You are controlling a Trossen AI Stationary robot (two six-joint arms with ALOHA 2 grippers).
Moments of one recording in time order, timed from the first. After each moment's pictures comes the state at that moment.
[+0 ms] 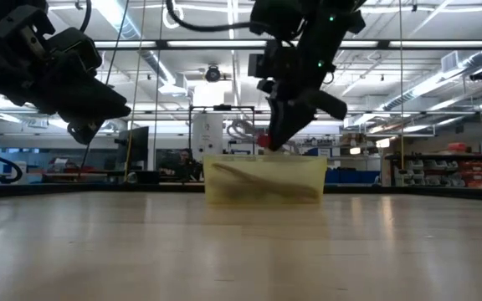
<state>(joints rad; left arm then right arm) -0.30 1.01 0.07 0.71 -0.27 -0.51 0.00 1.79 1.28 -0.59 0.28 -0.46</state>
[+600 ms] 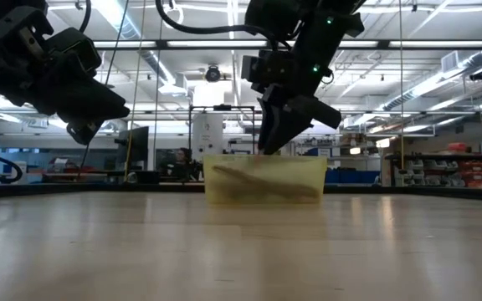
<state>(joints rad) -0.30 1.01 0.07 0.70 -0.27 -0.51 0.04 1.83 1.28 -0.53 0.34 -0.47</state>
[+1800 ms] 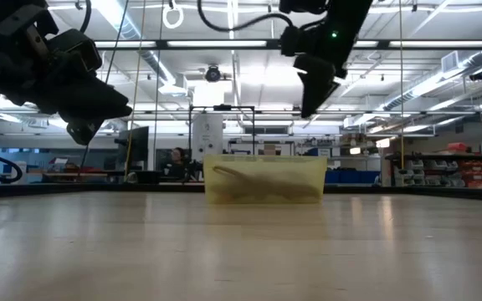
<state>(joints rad) -0.30 1.01 0.07 0.71 -0.30 -0.54 -0.05 1.60 1.28 -0.84 0.48 0.28</state>
